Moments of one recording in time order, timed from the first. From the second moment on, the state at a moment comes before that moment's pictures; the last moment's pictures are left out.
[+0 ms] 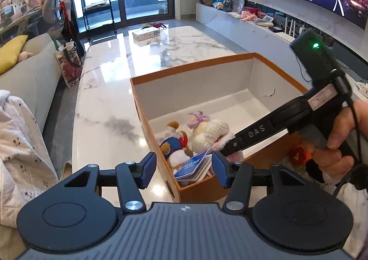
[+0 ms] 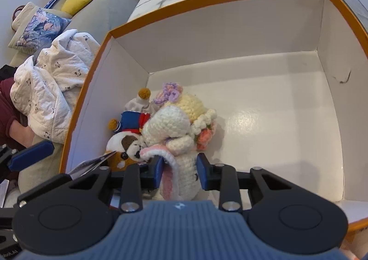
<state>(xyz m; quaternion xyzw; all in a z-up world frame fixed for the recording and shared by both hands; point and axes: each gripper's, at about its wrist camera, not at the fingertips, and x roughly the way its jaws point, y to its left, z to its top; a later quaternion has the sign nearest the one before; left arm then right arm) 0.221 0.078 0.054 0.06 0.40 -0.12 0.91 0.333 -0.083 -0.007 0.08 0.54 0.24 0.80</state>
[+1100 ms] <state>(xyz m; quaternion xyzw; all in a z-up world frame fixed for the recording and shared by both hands) 0.216 0.080 0.041 0.04 0.42 -0.06 0.91 0.289 -0.221 0.038 0.00 0.43 0.11 0.90</state>
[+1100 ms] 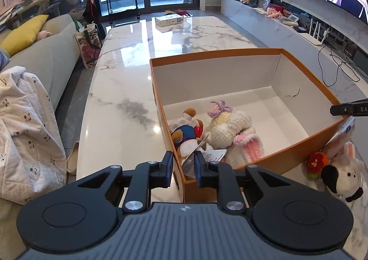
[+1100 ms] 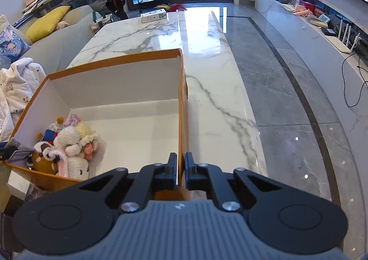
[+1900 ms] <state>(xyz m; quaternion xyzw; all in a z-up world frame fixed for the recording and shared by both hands) 0.136 0.075 0.050 0.03 0.42 -0.05 0.91 0.199 -0.228 0.039 -0.02 0.43 0.12 0.89</state>
